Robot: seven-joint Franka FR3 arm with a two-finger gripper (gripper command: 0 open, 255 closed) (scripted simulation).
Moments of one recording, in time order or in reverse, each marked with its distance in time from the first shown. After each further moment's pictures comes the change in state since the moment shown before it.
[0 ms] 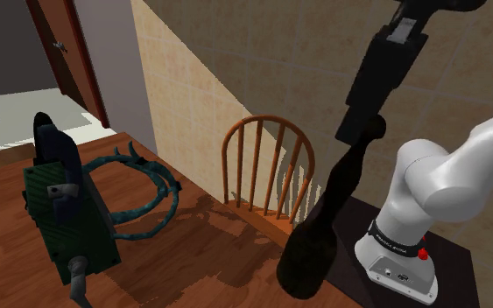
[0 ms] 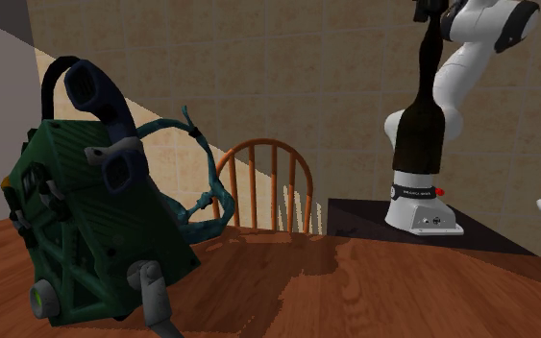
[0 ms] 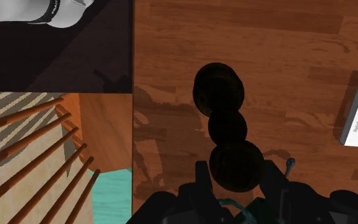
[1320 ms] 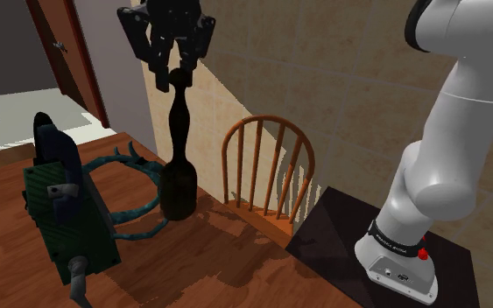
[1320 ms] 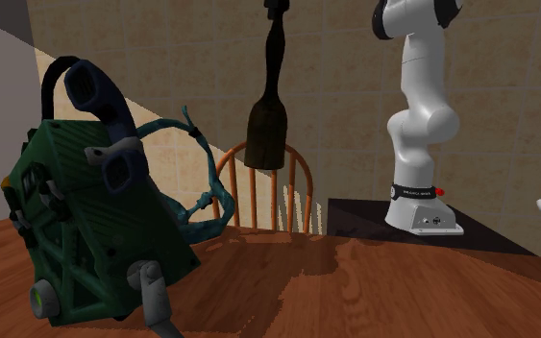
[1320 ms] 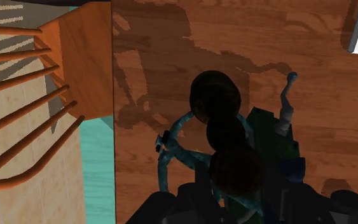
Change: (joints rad) arm -0.142 0.709 0.080 0.545 -0.376 0.061 -0.042
